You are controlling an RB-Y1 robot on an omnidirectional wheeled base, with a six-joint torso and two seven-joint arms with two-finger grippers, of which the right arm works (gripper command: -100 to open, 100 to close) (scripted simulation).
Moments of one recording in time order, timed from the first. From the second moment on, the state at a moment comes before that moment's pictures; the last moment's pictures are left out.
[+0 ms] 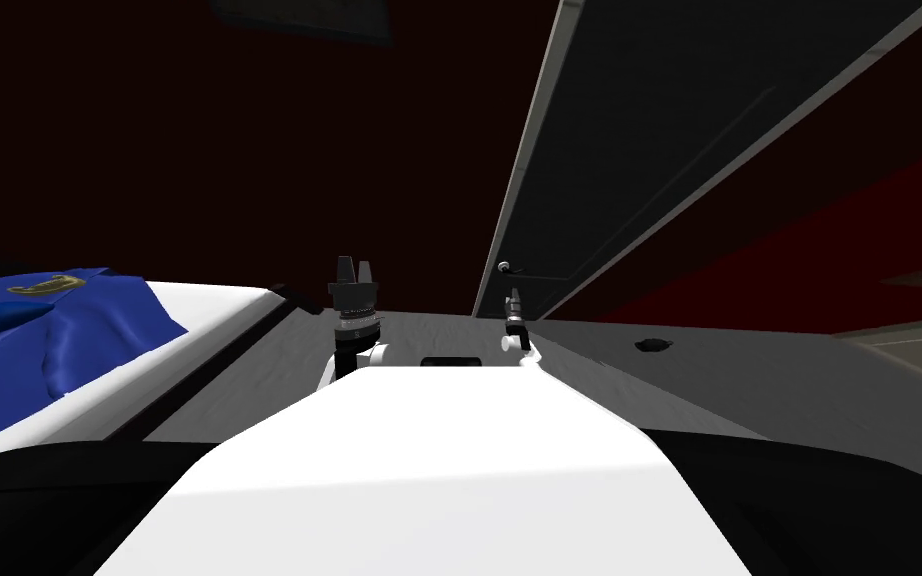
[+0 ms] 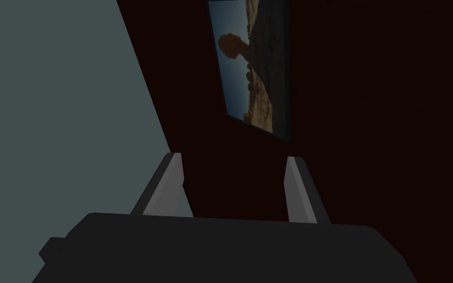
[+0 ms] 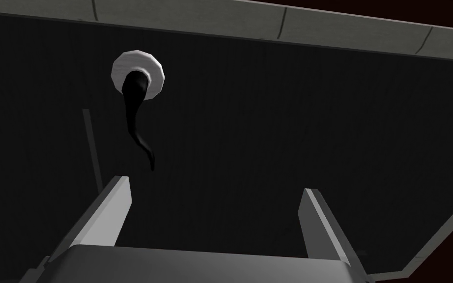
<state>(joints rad) 0.03 -0.23 0.09 -1.16 -0.39 -0.64 0.18</state>
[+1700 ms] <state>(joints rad) -0.13 -0.33 0.11 -0.76 -0.51 -0.69 0.15</state>
